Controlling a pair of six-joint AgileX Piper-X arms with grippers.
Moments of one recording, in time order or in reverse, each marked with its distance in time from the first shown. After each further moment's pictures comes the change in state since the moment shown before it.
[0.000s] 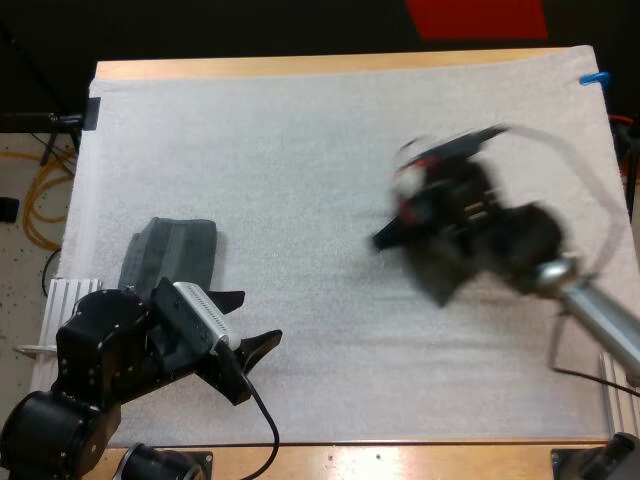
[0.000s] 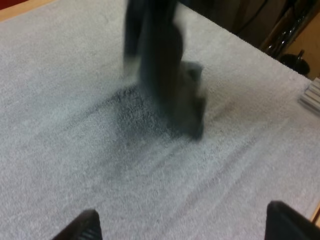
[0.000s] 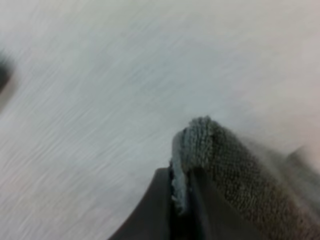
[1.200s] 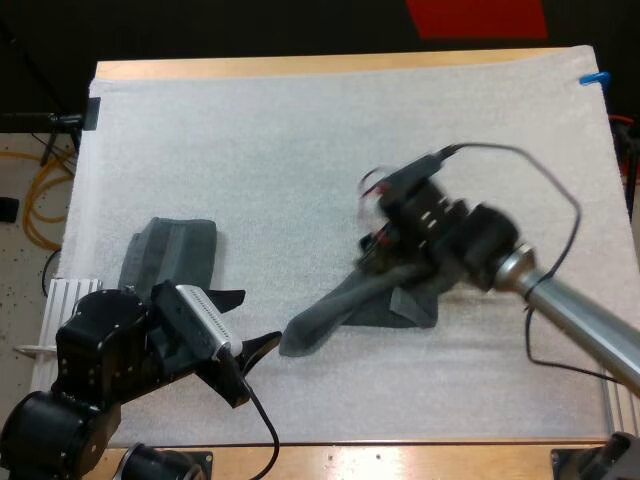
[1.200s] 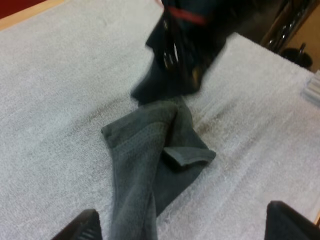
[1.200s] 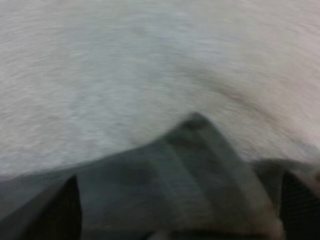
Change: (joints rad) left arm 0.000 0.000 0.000 0.000 0.000 0.063; right arm 0.020 0.093 -0.040 0.117 0.106 -0.041
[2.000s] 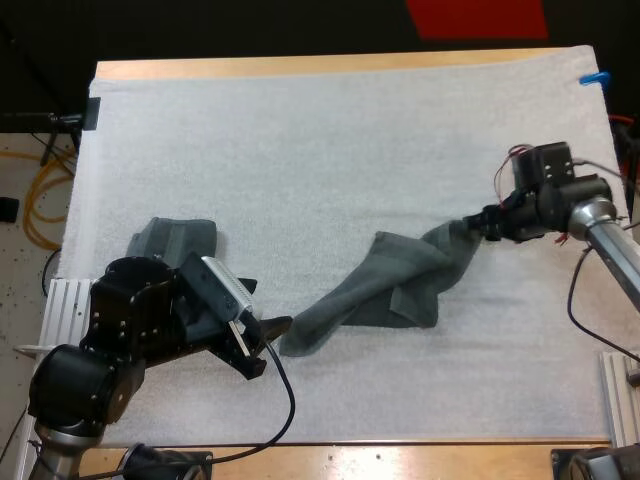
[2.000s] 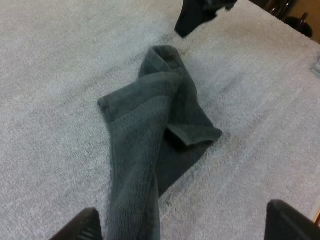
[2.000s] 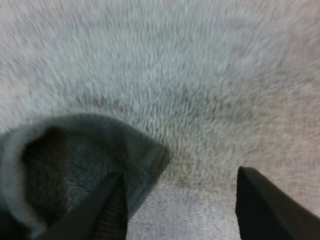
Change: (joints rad) left arm 0.000 0.133 0.000 -0.015 0.000 0.006; right arm -0.562 0.185 0.209 -0.164 -0.295 -0.068
